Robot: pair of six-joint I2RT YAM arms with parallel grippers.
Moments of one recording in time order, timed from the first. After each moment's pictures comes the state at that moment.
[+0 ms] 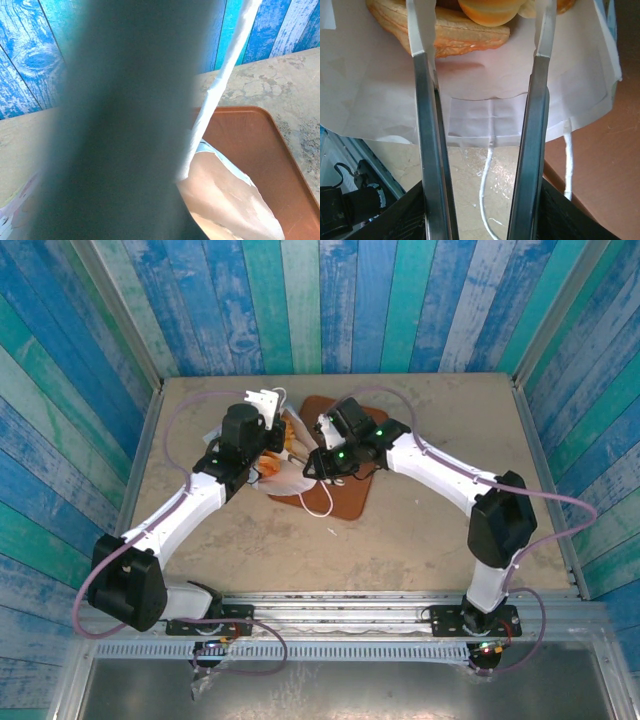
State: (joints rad) left arm -0.41 1.32 0.96 0.00 -0.09 -0.02; right arm 0.75 1.82 1.55 -0.68 -0.37 0.47
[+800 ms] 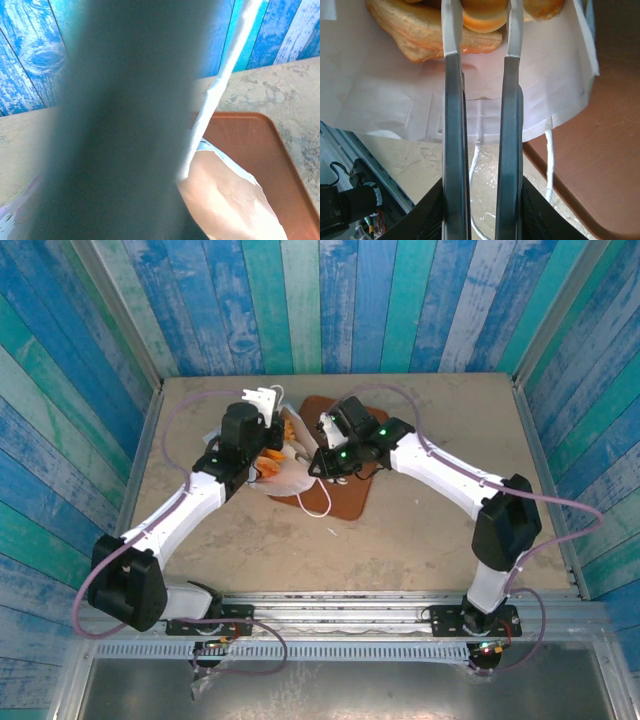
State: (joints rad) left arm -0.41 1.32 0.98 -0.01 -0.11 -0.05; right arm 0.75 1.77 1.55 -0.72 -0.34 0.45
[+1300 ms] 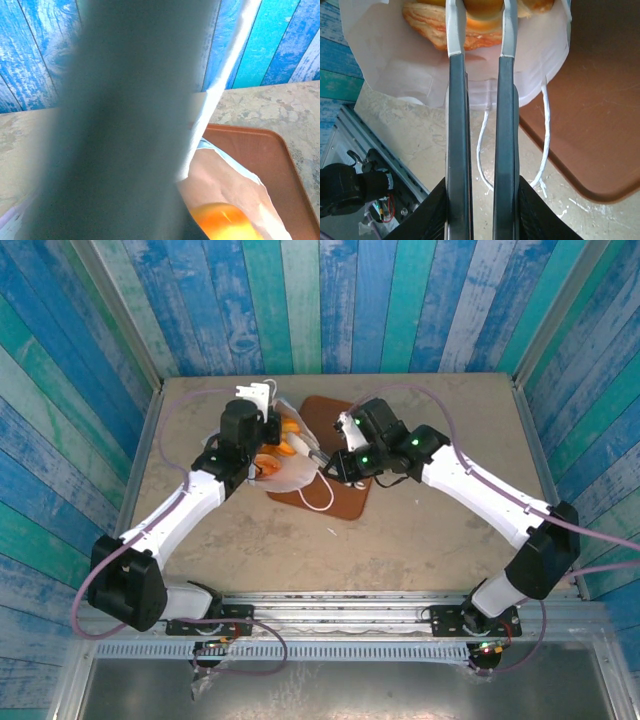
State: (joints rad) left arm -0.41 1.32 1.00 -0.01 -0.19 -0.12; right arm 0.75 1.55 1.44 -0.76 -0.31 0.45
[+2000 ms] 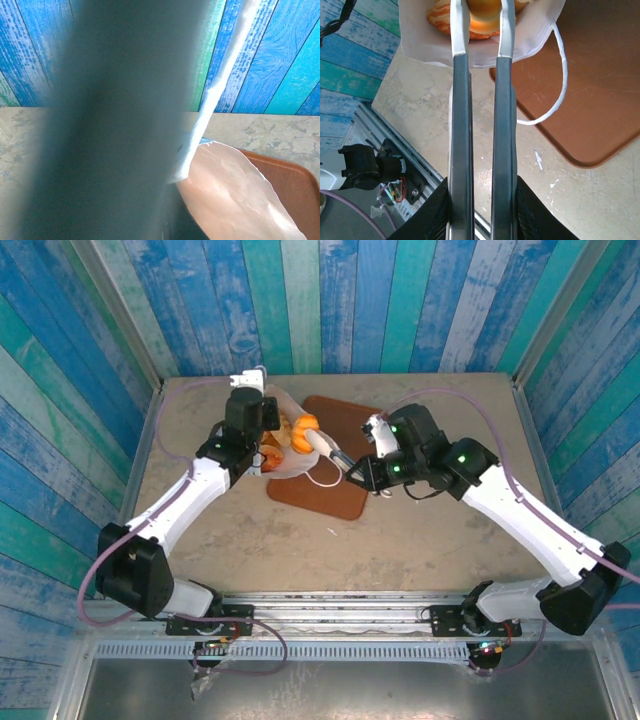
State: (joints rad) left arm -0.41 1.40 1.11 -0.05 -0.35 -0.21; right arm 0.72 1.30 1.35 -0.84 -0.31 0.44
